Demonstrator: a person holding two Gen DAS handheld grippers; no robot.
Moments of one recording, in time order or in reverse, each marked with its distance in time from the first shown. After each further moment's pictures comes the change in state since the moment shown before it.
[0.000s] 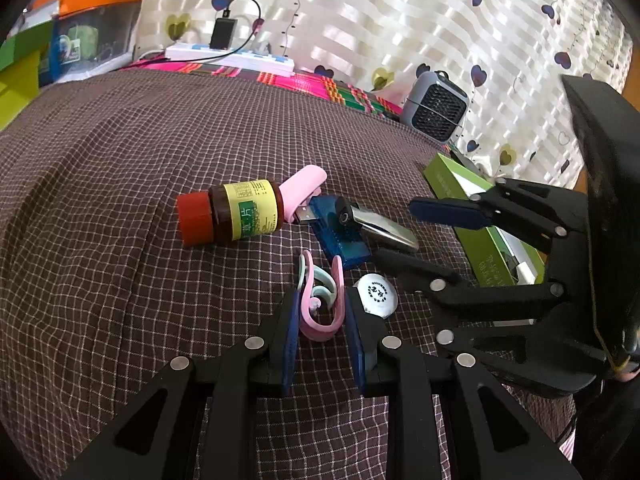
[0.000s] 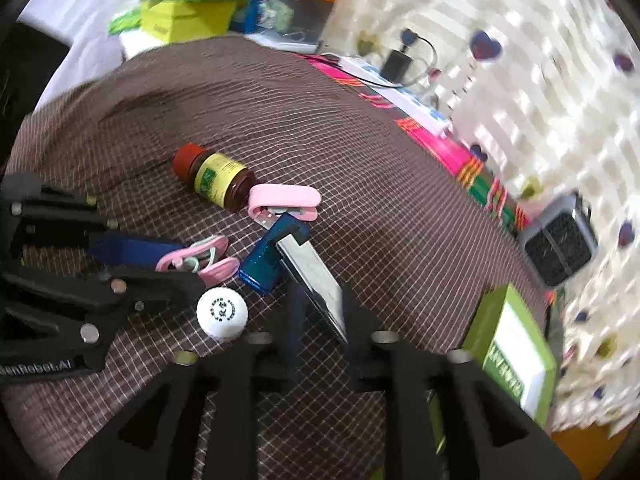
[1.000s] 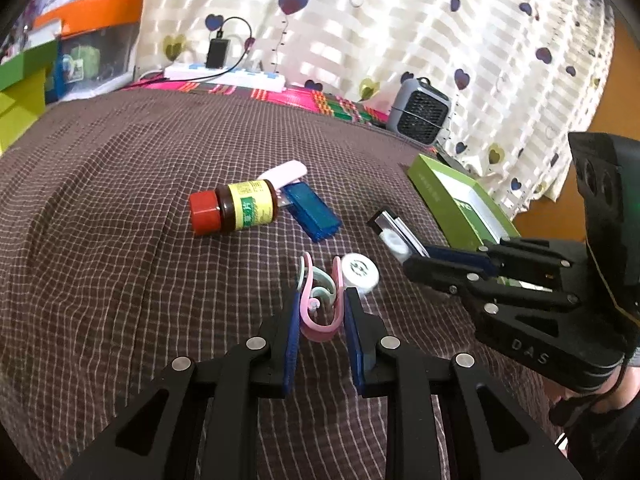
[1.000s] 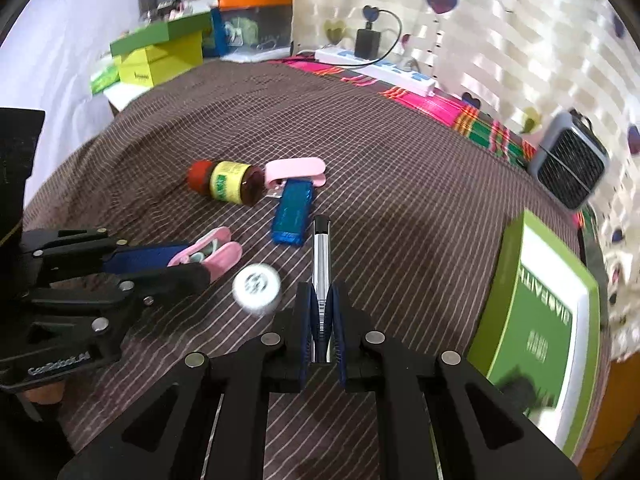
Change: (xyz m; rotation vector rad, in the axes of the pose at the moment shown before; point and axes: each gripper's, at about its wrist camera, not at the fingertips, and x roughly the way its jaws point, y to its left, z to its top) left arm -0.032 -0.011 -0.018 0.058 -0.055 0.001; right arm -0.028 -0.005 -0.030 0.352 -0.028 0.141
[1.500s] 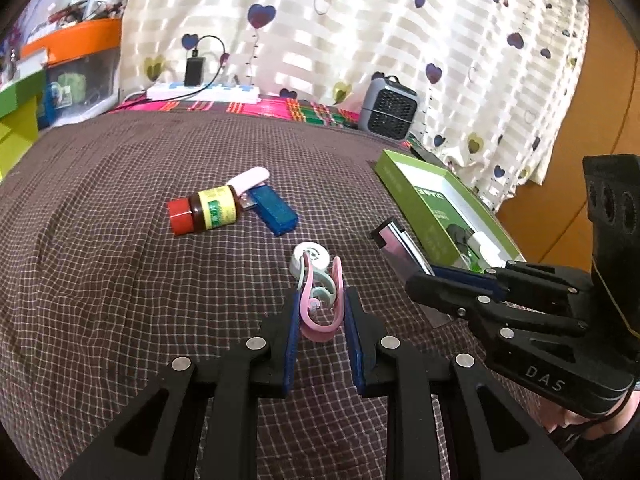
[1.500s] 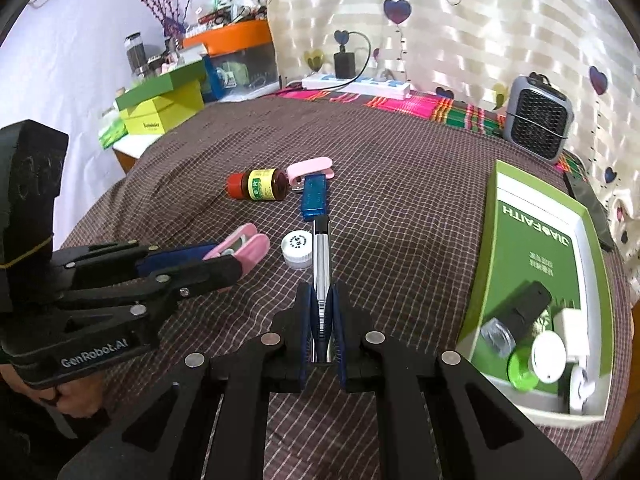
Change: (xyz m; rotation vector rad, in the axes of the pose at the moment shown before) left arm -0.022 -0.030 -0.012 0.074 -0.017 -0.015; right arm -0.048 0.007 -0.040 0.165 -0.109 0.043
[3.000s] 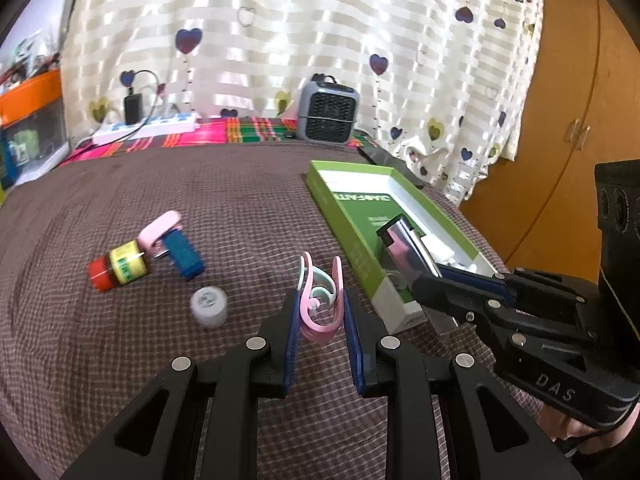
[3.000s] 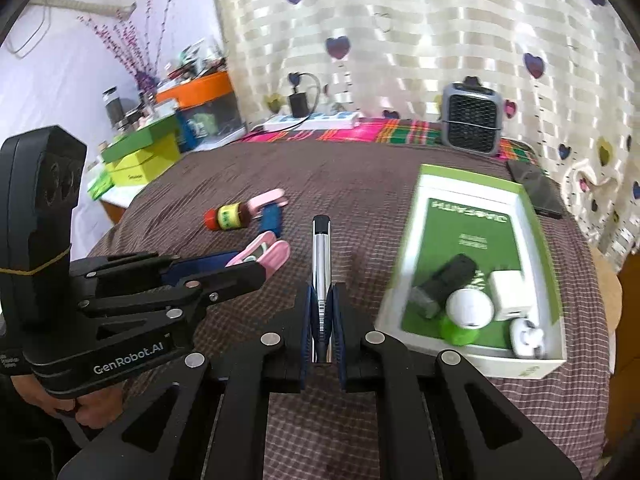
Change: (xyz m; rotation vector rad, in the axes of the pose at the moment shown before) left arm 0.015 -0.078 0.021 0.145 -0.012 -0.058; right arm -0.058 -0.042 -0.027 0.142 -0.140 -0.066
